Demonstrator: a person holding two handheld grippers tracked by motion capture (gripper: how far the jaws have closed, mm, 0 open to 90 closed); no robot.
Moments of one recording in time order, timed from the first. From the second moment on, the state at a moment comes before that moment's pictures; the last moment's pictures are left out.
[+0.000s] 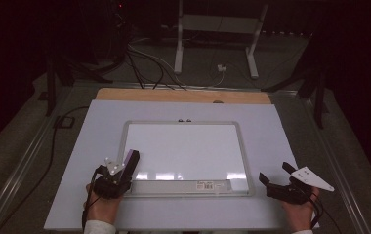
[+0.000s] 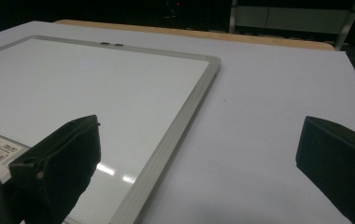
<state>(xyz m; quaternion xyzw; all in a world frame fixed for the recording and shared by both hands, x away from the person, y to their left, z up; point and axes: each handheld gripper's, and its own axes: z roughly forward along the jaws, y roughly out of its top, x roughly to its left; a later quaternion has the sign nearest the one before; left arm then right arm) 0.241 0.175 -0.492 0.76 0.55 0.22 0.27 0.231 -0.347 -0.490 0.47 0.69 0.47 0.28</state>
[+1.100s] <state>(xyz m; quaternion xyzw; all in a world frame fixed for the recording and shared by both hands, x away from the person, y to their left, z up) 0.245 0.215 -0.463 0.69 0.51 0.26 0.43 0.231 -0.345 -0.490 0.47 0.69 0.48 0.28</state>
